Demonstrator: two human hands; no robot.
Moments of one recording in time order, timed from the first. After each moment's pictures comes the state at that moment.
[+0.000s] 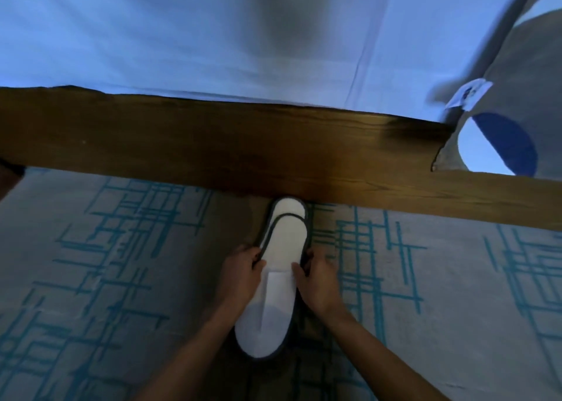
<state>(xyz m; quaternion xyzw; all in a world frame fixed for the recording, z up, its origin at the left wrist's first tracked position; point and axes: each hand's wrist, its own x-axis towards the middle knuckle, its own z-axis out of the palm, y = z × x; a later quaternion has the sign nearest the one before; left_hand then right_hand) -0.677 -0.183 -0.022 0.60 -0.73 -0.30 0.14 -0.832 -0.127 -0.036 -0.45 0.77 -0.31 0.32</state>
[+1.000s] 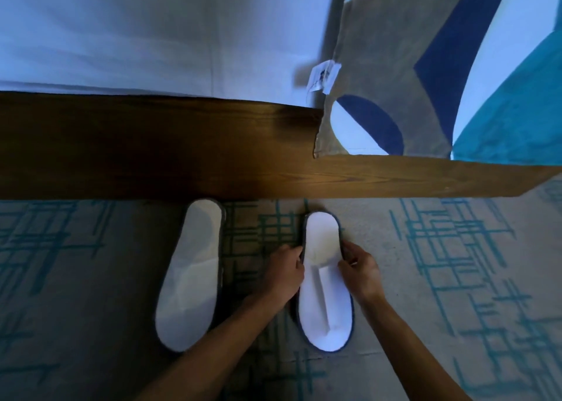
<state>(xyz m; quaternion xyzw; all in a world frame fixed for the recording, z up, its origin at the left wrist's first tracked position) -0.884 -0.127 -0.031 0.45 -0.80 -0.40 0.07 -1.016 -0.041 -0.026 -0.31 0.85 -0.35 0.26</state>
